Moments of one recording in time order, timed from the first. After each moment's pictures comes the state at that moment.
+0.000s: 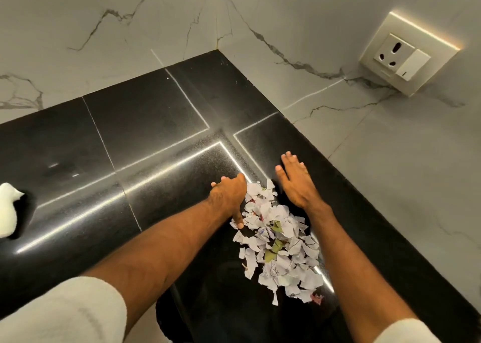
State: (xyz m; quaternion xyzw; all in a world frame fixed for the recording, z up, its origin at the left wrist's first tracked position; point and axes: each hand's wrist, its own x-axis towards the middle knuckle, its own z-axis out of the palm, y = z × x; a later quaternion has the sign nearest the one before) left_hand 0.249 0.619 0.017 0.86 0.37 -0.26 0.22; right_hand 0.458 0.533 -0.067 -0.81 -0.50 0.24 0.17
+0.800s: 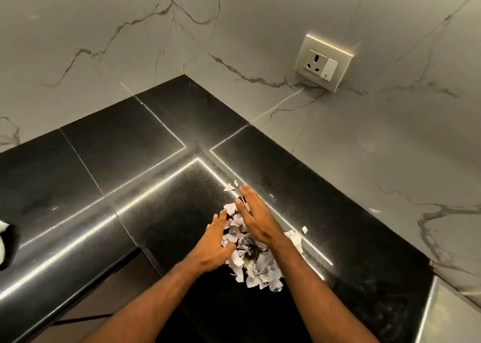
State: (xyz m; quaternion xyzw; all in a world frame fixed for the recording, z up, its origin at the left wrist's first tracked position) left_hand 0.156 0.516 -0.027 0.83 0.33 -0.07 0.44; right_hand 0.331 0.452 -0.045 -0.78 -0.44 0.31 0.32
